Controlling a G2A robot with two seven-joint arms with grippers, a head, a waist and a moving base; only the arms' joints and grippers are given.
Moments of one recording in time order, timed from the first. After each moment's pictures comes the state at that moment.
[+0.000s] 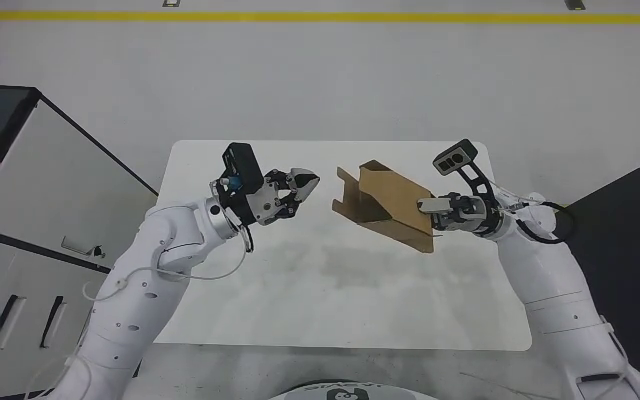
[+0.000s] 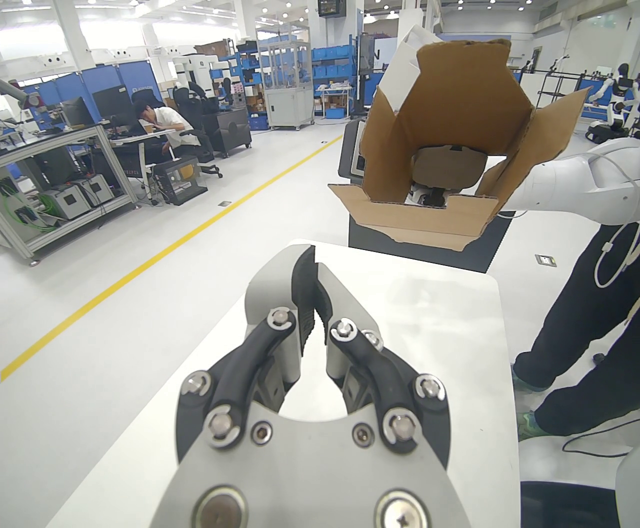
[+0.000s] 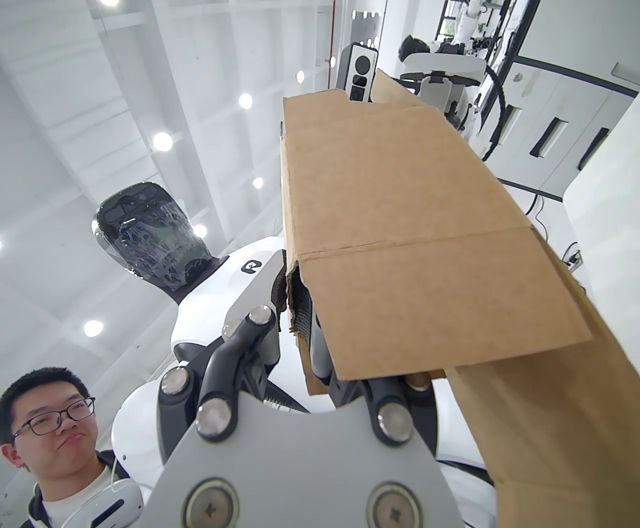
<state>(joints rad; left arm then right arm) 1.32 -1.04 -1.26 -1.88 0.97 -0.75 -0.11 -1.21 -1.03 1.29 -1.46 1.02 -0.14 1.53</state>
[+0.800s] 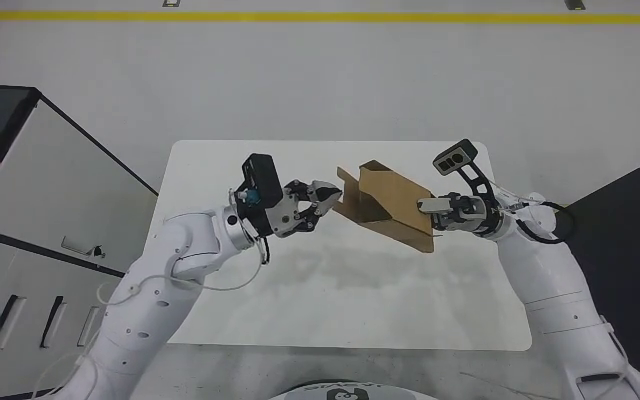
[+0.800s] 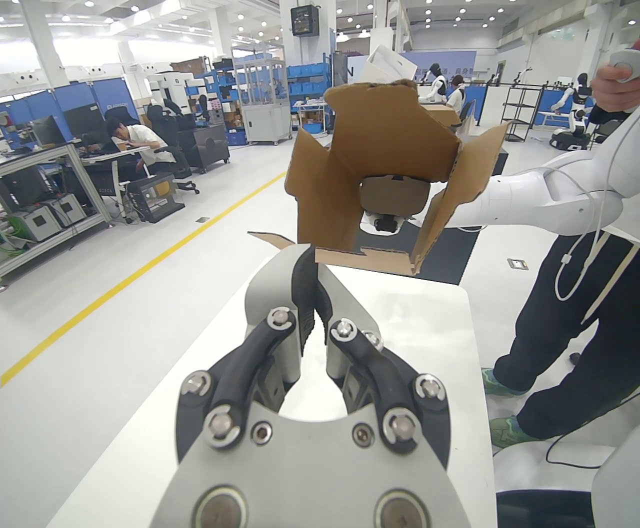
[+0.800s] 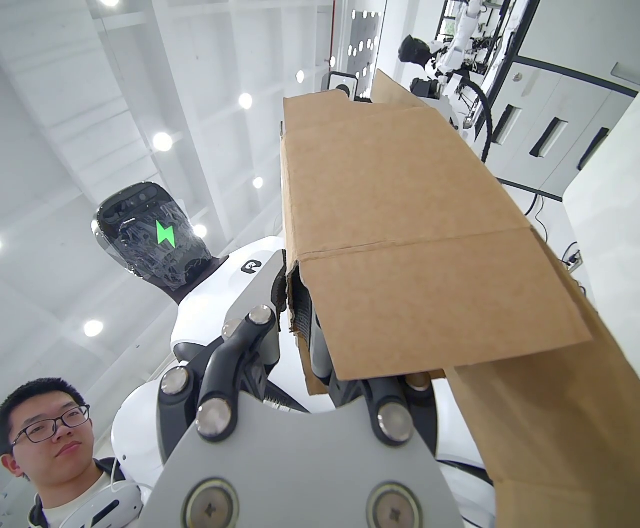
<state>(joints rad) 1.31 -1.06 -1.18 -1.93 0.97 -0.74 -0.10 -1.21 -1.03 1.29 -1.46 1.02 -0.14 1.53</state>
